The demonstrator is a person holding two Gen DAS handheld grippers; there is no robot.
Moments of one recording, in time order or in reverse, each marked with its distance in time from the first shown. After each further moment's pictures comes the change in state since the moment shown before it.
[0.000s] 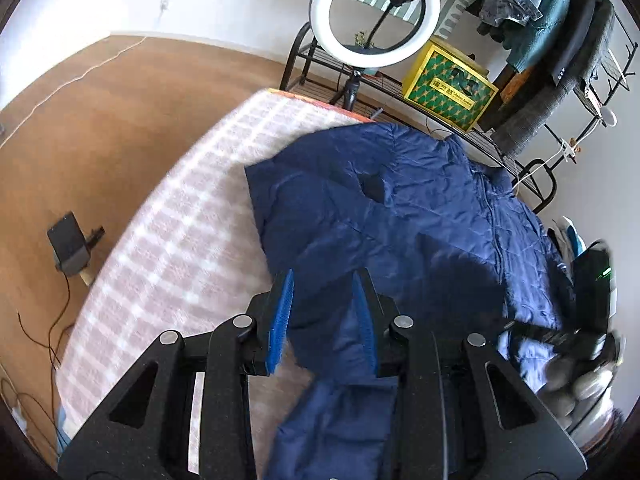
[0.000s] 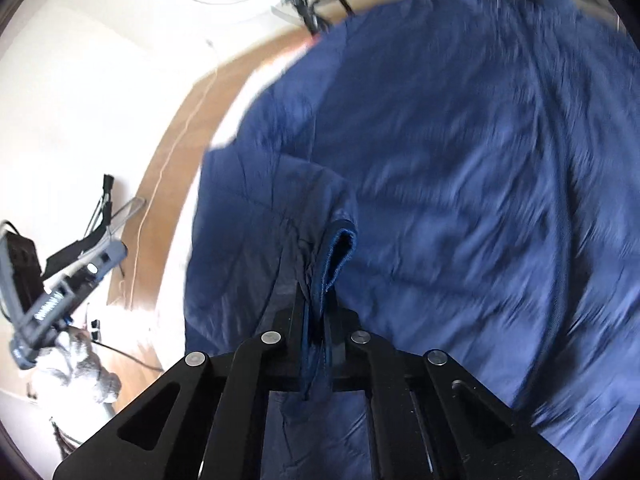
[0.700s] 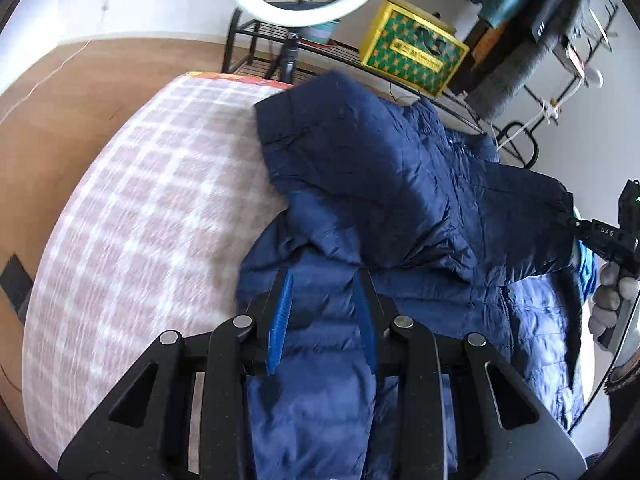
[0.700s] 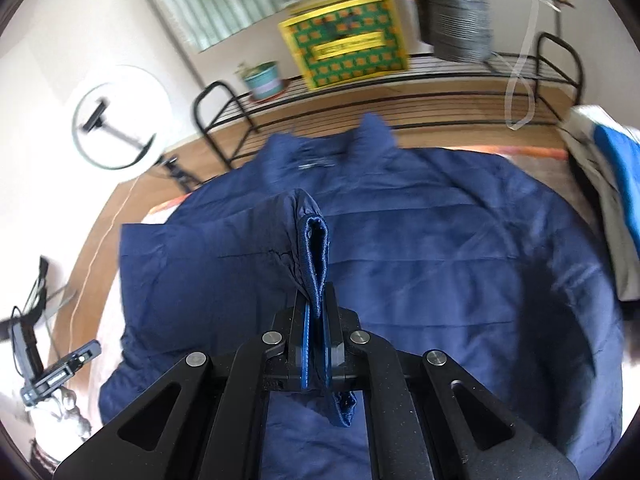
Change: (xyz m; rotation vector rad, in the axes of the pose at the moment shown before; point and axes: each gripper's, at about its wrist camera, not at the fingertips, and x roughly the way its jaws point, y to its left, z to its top) left arm 0.110 -0.078 0.028 0.135 0.090 -0.088; right arm -0.133 -0.159 0.093 0.090 -0.313 -0.288
